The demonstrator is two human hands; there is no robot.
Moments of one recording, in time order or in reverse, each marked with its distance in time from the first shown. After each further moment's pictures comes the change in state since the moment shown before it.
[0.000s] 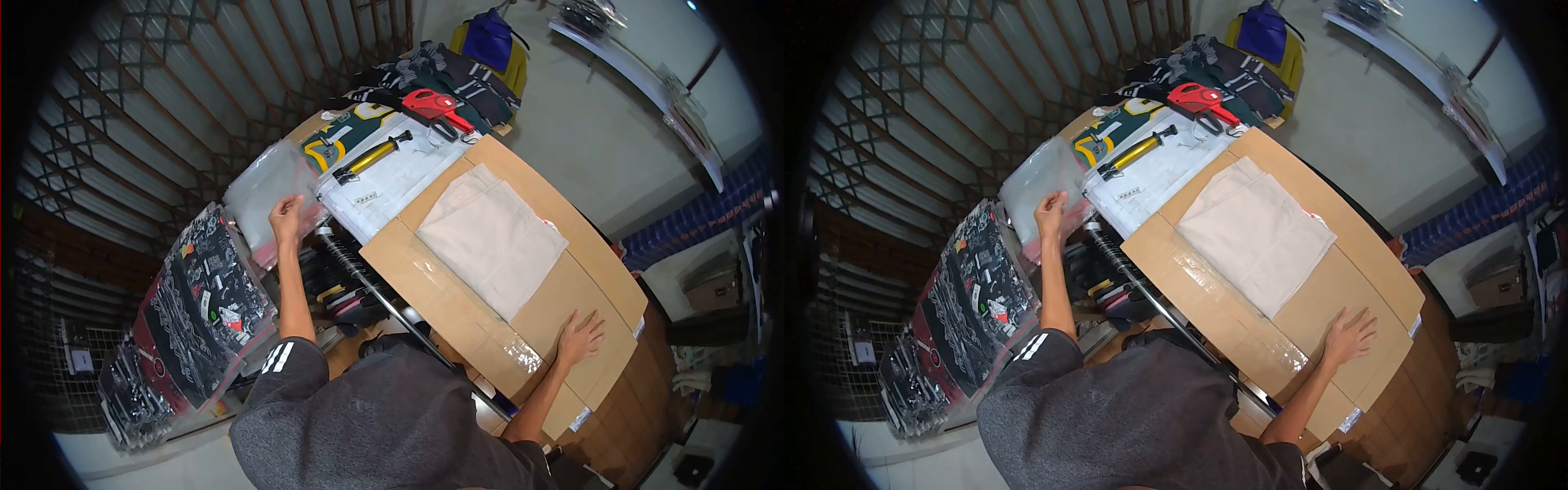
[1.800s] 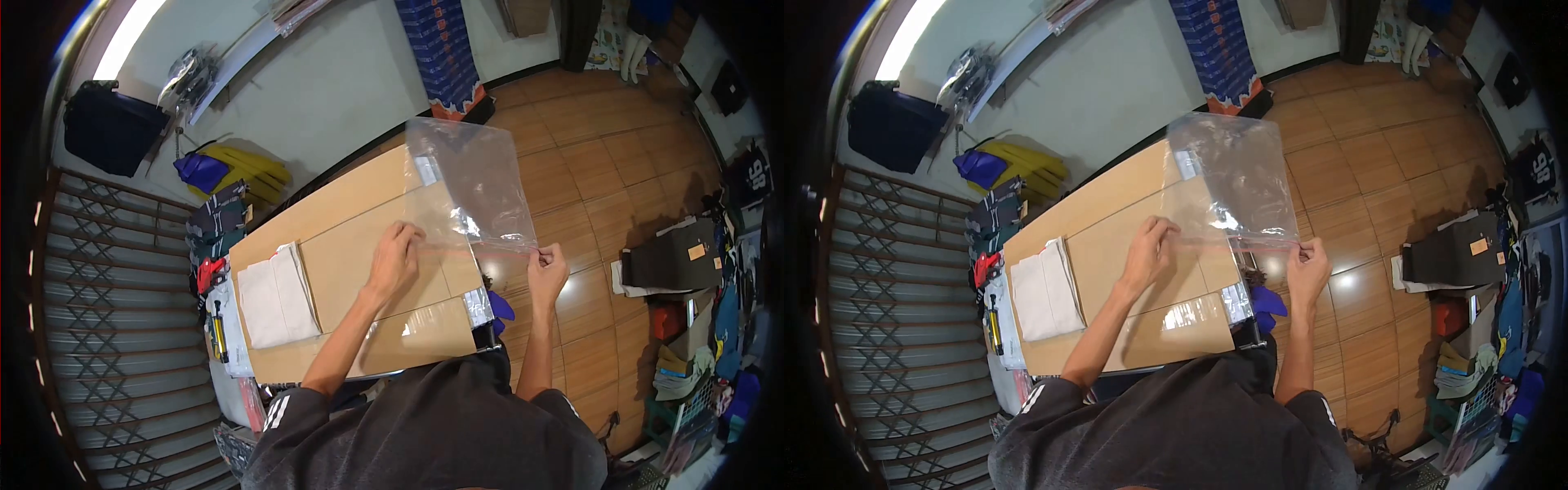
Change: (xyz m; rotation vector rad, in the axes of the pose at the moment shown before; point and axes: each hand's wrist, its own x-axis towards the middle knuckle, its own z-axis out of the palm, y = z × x) left_hand -0.691 0.148 0.440 0.392 -1.676 0.962; right_hand -0.007 0.370 -0.041 0.976 0.249 0.608
